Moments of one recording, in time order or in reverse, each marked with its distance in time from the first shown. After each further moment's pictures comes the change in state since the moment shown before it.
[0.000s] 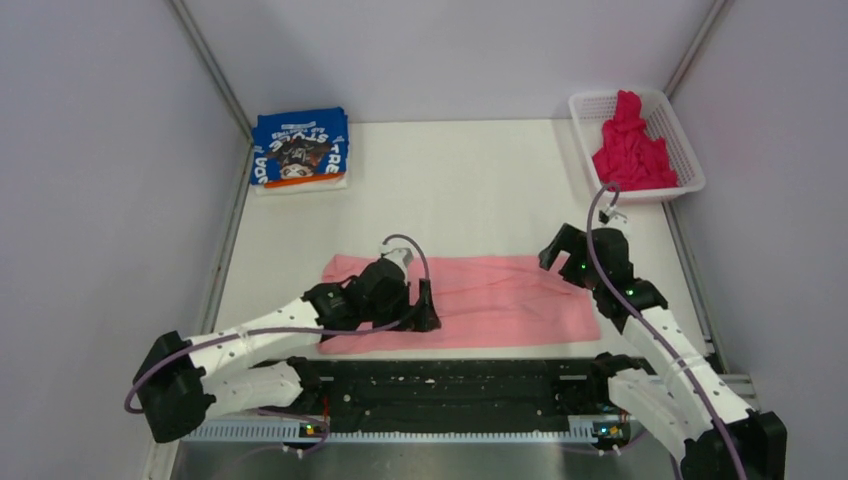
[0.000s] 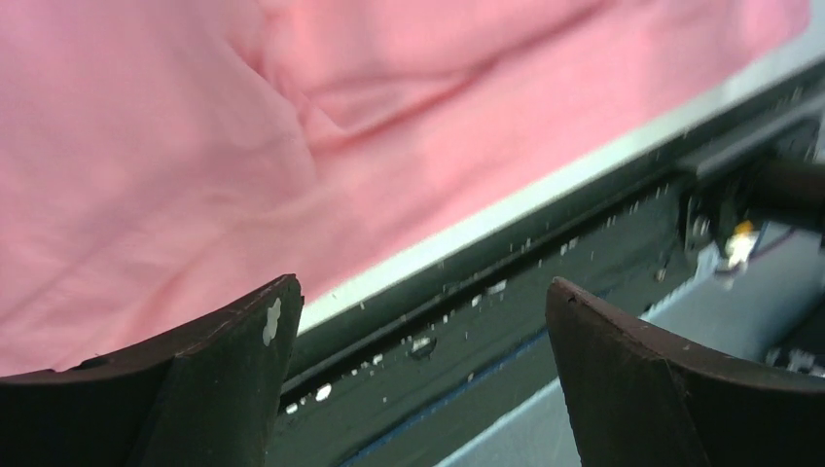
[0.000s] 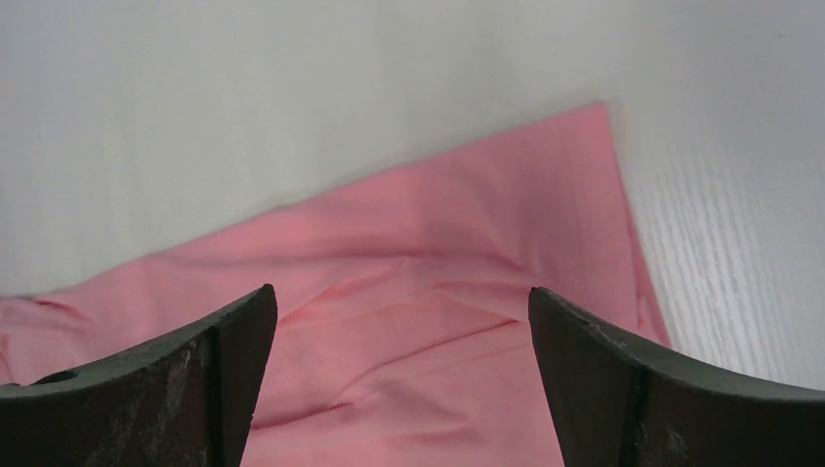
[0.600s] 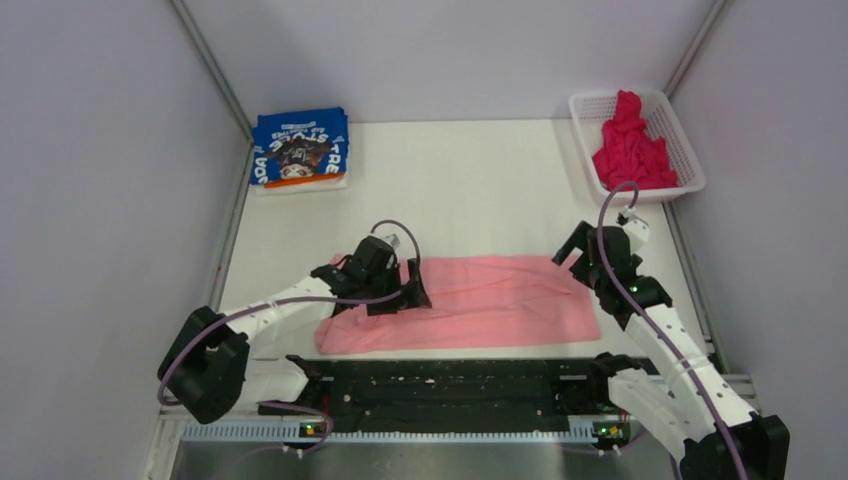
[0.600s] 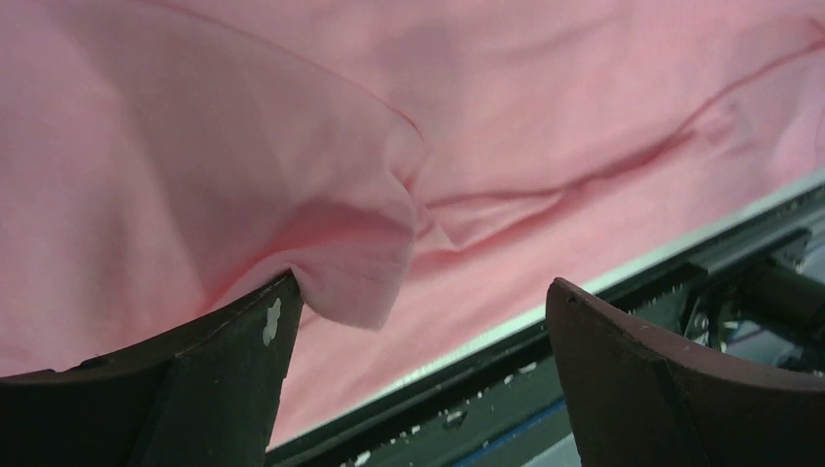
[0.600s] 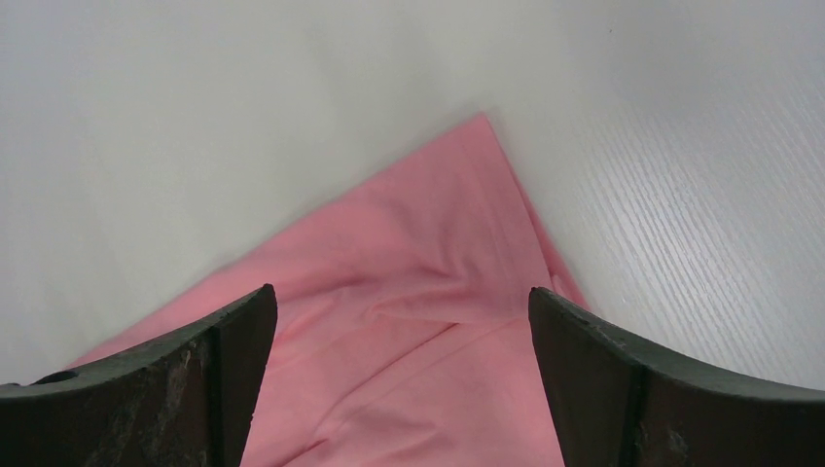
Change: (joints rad) left arm 0.299 0.193 0.021 0.105 0.068 0.040; right arm 0.000 0.020 0.046 -0.100 0.169 0.100
